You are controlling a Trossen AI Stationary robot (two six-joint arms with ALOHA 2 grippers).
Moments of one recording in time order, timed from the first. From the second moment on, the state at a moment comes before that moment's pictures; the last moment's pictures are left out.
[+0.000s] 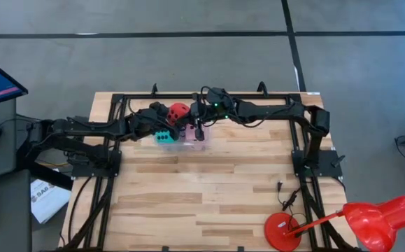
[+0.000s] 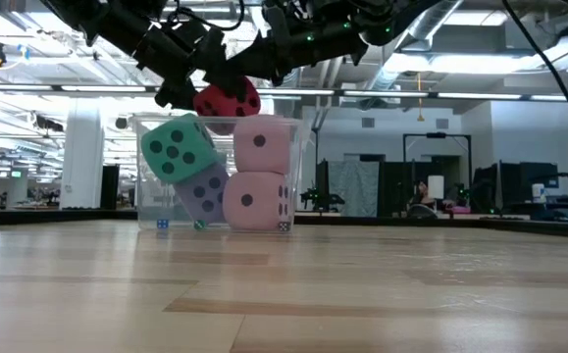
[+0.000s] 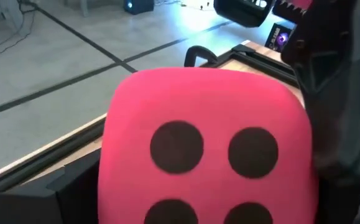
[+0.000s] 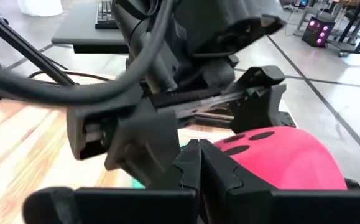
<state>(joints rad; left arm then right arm) 0.20 1.16 0.67 0.11 -0.43 -0.29 -0.27 1.87 1.42 0.16 -0.30 -0.21</state>
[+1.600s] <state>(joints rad) 0.20 1.09 0.68 -0.02 -0.42 -0.30 -0.29 1.79 1.41 0.19 -0.31 -0.22</state>
